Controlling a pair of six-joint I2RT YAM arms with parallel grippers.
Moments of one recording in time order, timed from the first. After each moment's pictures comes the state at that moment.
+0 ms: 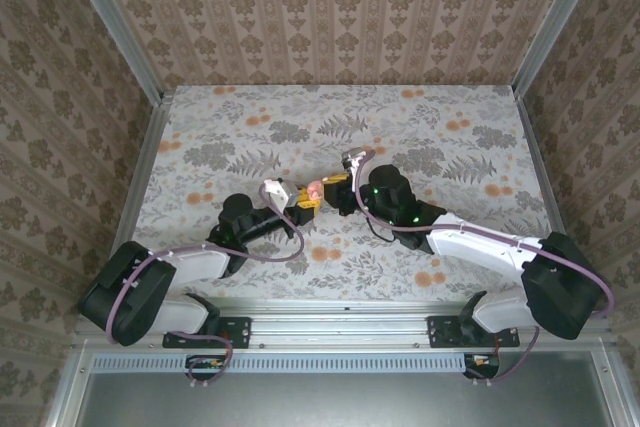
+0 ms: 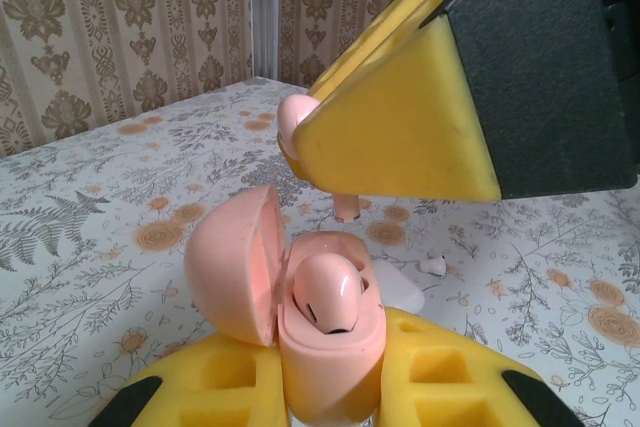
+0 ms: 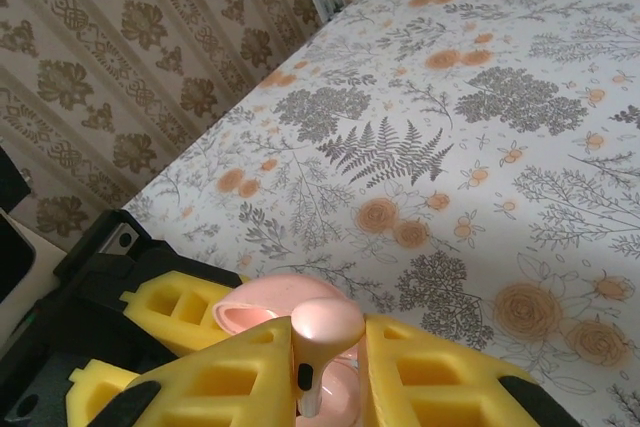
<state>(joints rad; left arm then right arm) -0.61 1.32 0.30 0.95 0.54 -0.03 0.76 1.34 0.76 0.29 -0.07 0.37</state>
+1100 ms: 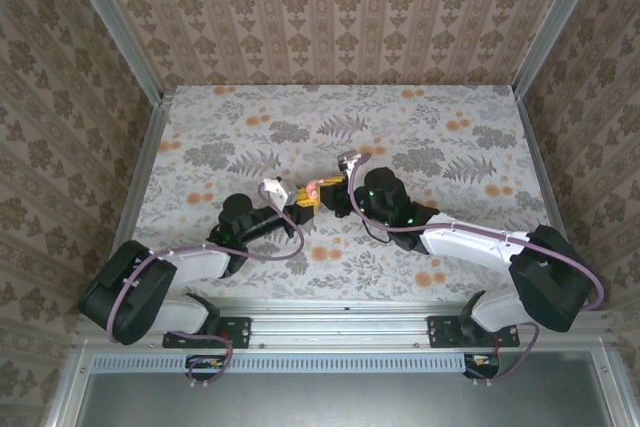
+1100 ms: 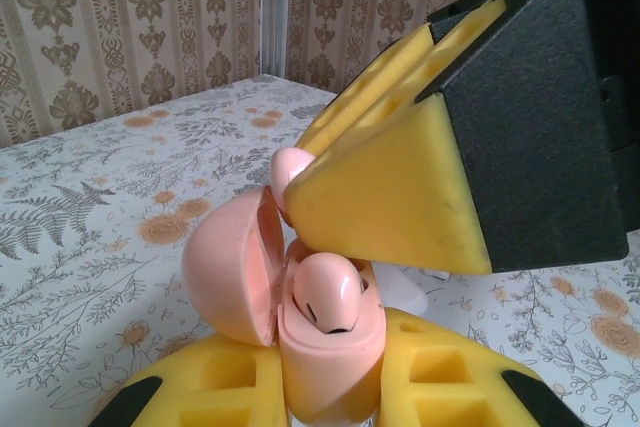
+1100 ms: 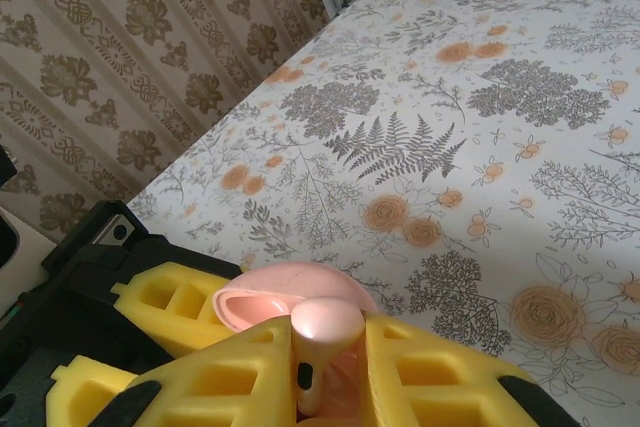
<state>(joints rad) -0.61 1.32 0.30 0.96 0.52 -0.06 0.77 1.40 0.74 0.36 -0.08 0.38</state>
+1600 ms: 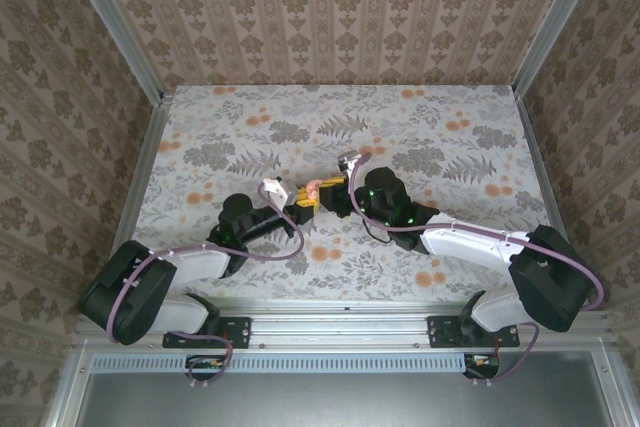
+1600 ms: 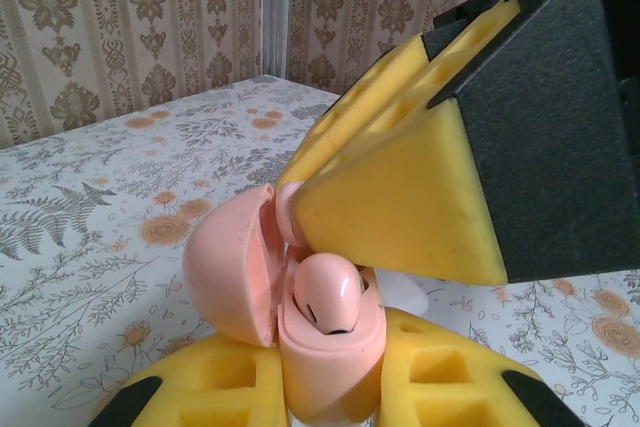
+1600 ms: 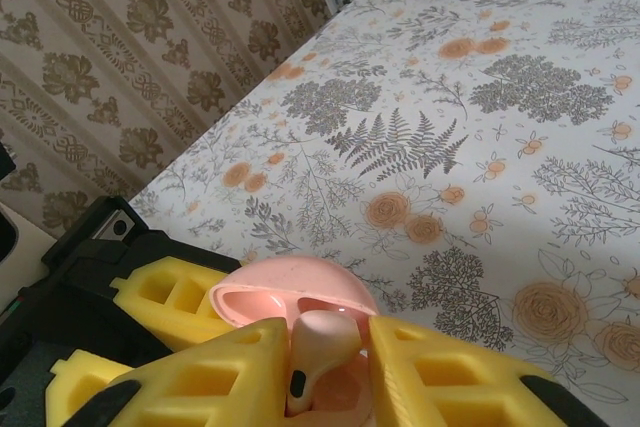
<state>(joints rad) -0.61 1.32 0.30 0.96 0.52 -0.06 0.77 1.40 0.74 0.36 -0.09 0.39</state>
